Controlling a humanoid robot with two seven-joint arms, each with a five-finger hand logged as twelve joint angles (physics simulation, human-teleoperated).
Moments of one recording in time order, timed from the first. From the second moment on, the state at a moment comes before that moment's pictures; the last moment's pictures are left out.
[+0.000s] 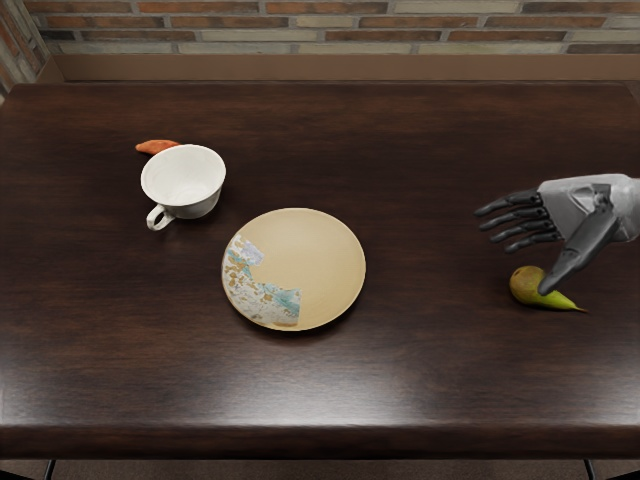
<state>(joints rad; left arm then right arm) -0.12 0.00 -0.12 -0.13 -0.02 -0.34 0.13 0.87 -1.07 0.61 1.49 -0.20 0.61 -0.61</state>
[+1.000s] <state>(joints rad) -0.12 0.00 -0.12 -0.13 -0.02 -0.34 0.13 0.85 -1.07 0.38 1.75 -0.86 0.02 -0.61</state>
